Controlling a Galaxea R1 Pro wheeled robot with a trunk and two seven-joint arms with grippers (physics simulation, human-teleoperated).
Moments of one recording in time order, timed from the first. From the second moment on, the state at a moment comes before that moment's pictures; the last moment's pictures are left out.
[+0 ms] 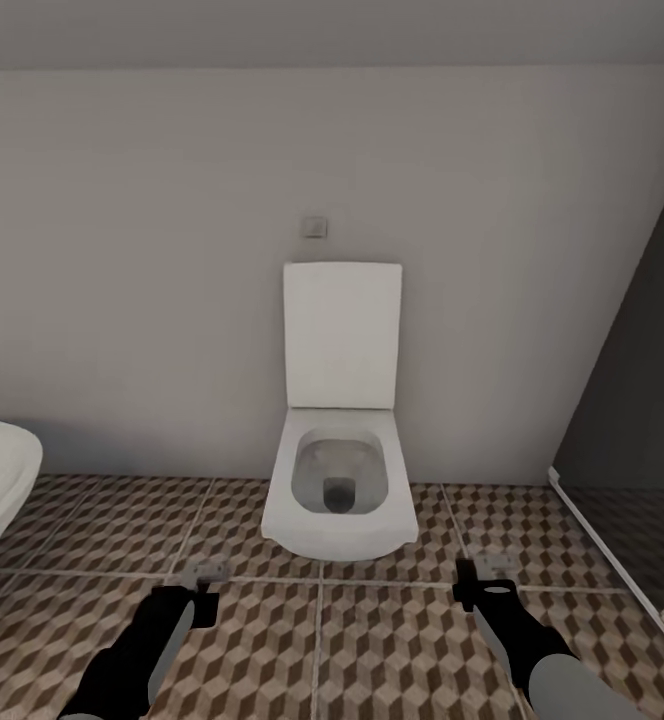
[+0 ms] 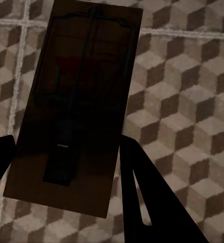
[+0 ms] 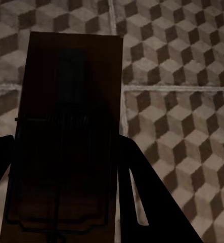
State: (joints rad) left arm -0.41 0.01 -0.01 -0.90 0.06 0.71 0.15; right arm -0.61 -0.03 -0.07 -0.38 0.12 0.23 -0.21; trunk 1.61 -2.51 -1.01
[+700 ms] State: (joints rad) left arm -0.41 0.01 -0.01 -0.90 0.06 0.71 0.15; right arm -0.61 -0.04 -0.07 -0.38 0.12 0.23 -0.21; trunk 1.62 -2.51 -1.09
